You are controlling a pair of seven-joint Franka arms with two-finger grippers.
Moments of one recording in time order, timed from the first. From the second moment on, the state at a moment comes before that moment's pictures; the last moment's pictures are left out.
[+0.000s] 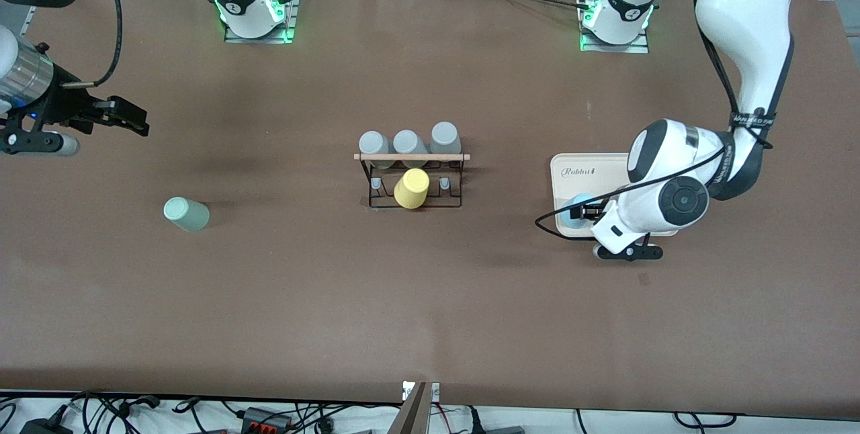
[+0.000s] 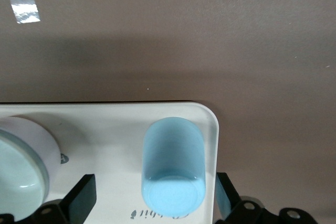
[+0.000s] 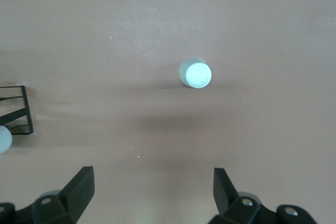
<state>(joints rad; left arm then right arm) -0.02 0.59 -0.23 -1.66 0.08 2.02 -0.30 -0.04 0.07 0.08 -1.65 -0.04 1.63 0.07</state>
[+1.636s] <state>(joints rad) -0.13 0.53 -0.25 -1.48 -0.11 1.89 -0.61 -0.16 0.51 0.07 -1.82 -0.09 2.23 -0.12</state>
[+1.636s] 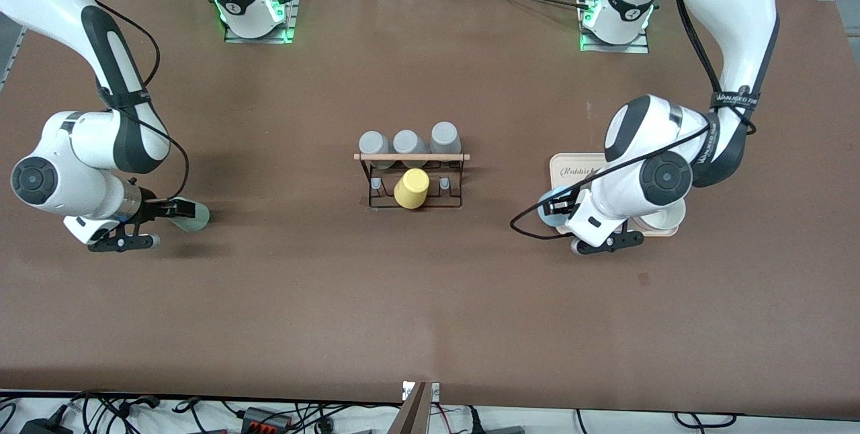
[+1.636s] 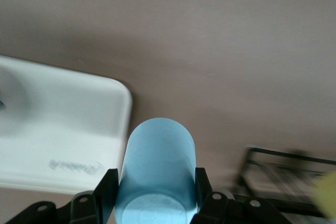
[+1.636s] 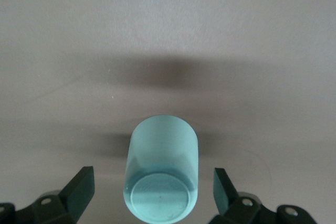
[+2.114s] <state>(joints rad) -0.24 0.53 -0.26 -1.39 -0.33 1.88 -1.07 -0.17 0.51 0.07 -1.84 -0.09 2.23 -0.13</state>
